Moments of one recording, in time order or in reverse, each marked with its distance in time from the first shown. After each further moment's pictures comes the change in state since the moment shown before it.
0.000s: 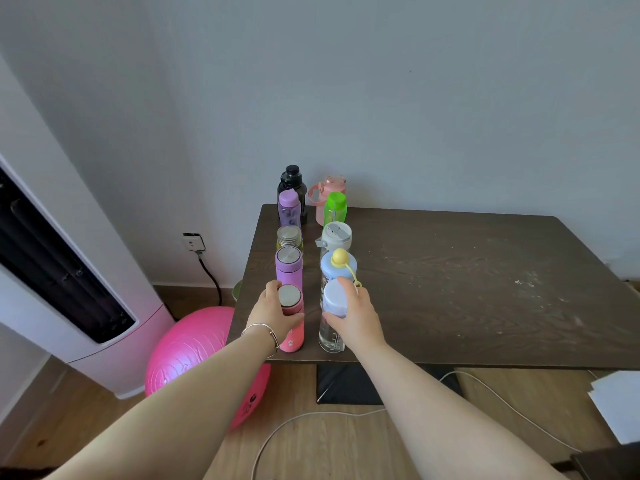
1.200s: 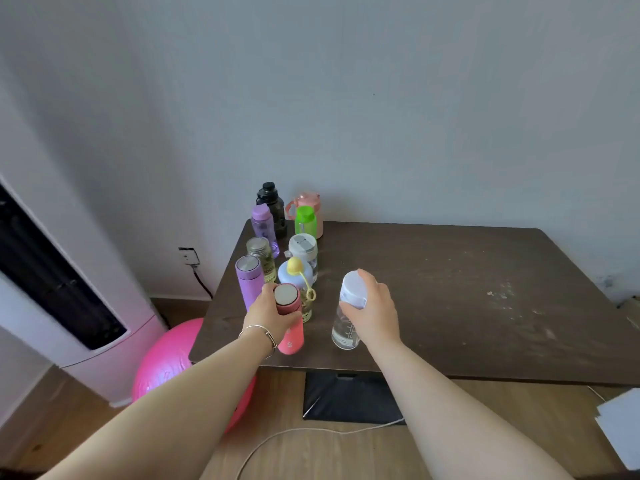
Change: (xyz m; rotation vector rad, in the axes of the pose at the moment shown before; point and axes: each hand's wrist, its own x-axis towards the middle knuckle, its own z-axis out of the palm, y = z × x) left_hand -0.041 0.099 0.053 -0.094 0.123 -0.007; right_hand -0.014 0.077 -0.125 0.169 0.127 0.052
